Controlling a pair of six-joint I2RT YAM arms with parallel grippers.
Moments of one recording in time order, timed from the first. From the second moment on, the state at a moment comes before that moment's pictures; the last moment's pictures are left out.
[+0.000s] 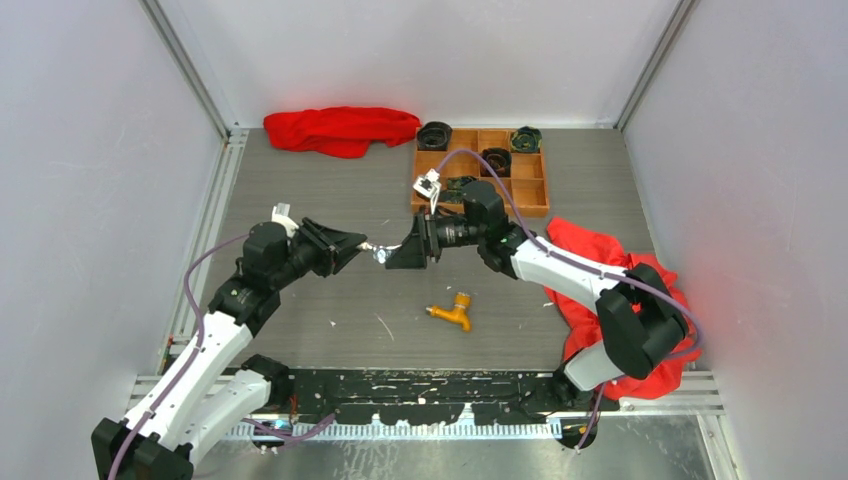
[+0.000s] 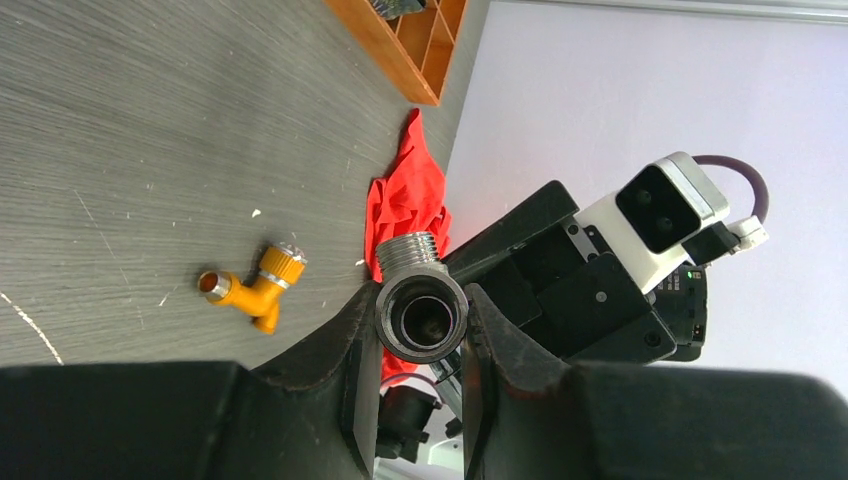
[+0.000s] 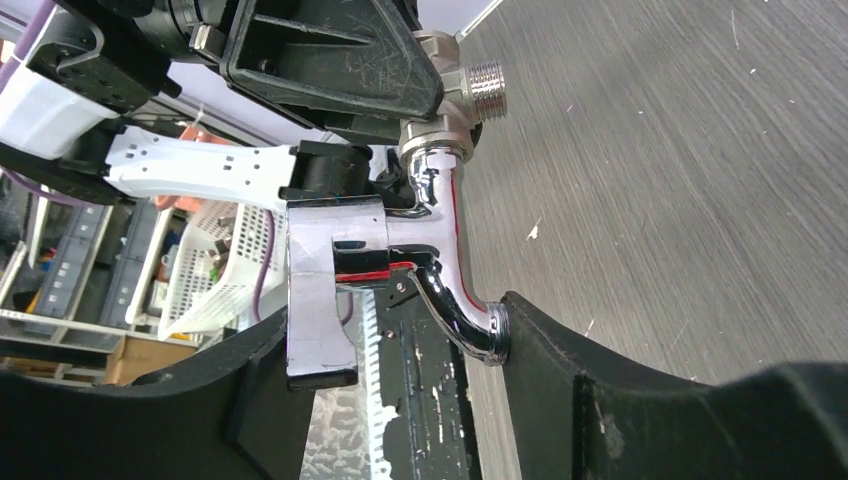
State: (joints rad) left arm -0.38 0.78 0.64 -0.22 0.26 -1.36; right arm 0.65 1.49 0.92 0.34 -0.90 0.59
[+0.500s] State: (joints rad) left arm -0.38 0.79 0.64 -0.23 0.27 -1.33; right arm 0.64 1.34 0.93 0.19 -0.73 0.49
